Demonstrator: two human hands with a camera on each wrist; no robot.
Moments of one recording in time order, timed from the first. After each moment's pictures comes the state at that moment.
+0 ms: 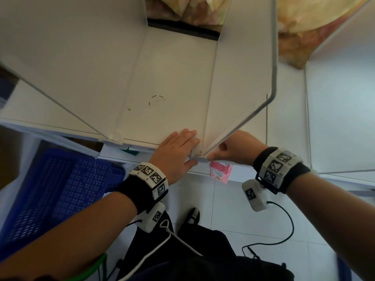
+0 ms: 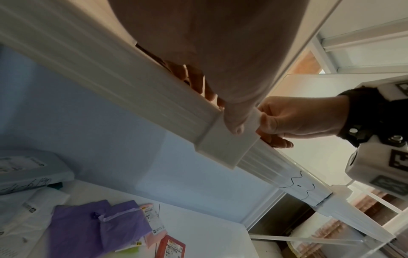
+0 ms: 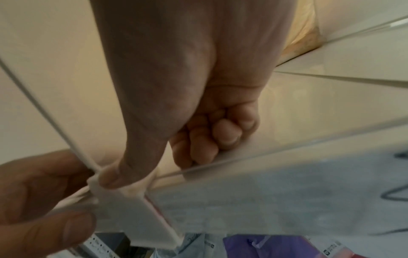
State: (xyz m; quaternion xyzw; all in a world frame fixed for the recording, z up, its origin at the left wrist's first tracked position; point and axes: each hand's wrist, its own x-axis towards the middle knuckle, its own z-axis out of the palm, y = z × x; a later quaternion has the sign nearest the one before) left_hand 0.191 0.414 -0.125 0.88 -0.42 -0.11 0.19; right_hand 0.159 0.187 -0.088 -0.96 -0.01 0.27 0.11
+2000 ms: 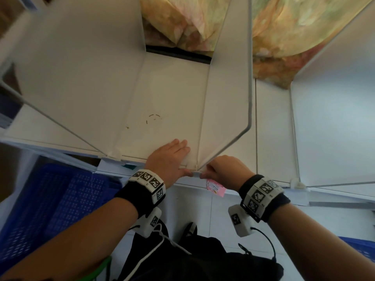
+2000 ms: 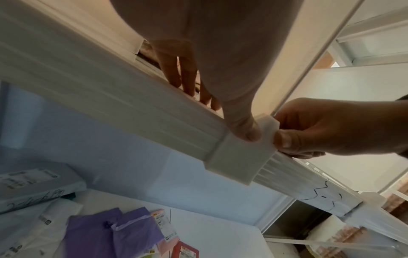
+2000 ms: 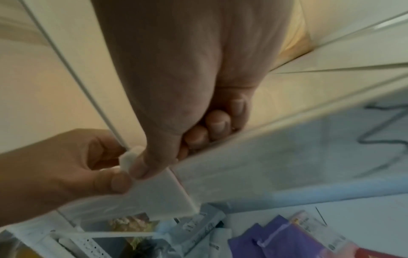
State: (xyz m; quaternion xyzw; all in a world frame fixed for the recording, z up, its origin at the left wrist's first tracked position) left_hand 0.215 0.404 -0.121 0.90 -0.39 -0.14 0.12; right_hand 0.140 0.208 -0.082 -0.96 -0.02 0.26 0.11
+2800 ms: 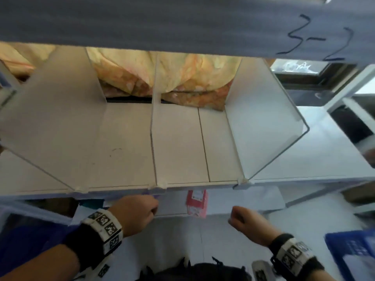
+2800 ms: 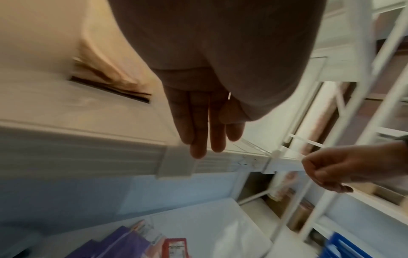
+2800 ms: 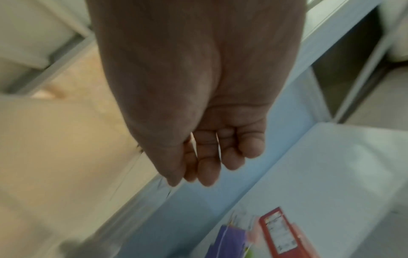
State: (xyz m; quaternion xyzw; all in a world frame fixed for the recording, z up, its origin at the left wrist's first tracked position) left_hand 0.140 0.414 -0.036 0.82 -0.51 -0.24 0.06; right_hand -0.079 0.122 -0.064 -0.91 0.22 0.21 0.29
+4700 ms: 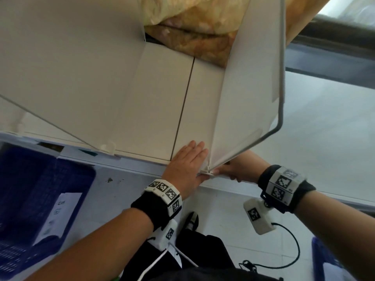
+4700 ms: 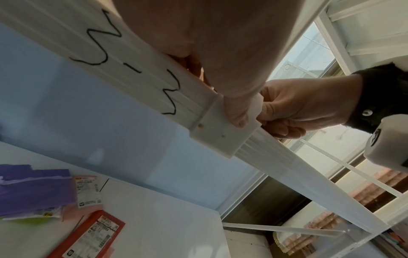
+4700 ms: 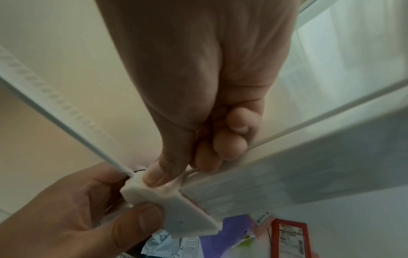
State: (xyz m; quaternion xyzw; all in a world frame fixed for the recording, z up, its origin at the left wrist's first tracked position) left_hand 0.057 0.147 -0.137 0.89 -0.39 -0.12 0.20; right_hand 0.032 -0.052 -0.086 -0.91 0.05 0.30 0.27
